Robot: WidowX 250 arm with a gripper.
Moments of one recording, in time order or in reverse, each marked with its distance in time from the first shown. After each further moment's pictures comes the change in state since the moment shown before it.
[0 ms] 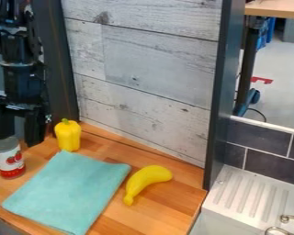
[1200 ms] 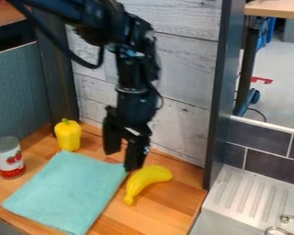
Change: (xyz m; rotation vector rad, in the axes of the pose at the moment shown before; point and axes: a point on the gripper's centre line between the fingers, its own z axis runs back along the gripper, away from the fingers) arm 0.044 -0.152 -0.013 0.068 -0.066 -0.519
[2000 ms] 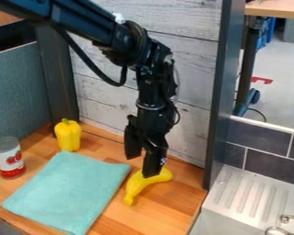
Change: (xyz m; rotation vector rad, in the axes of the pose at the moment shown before) arm 0.041 0.008 -0.028 0.065 -0.064 -0.081
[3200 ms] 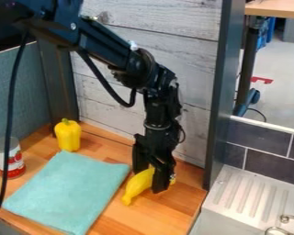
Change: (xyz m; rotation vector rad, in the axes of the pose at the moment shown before) arm 0.018 0.001 -0.038 -0.043 0.002 0.054
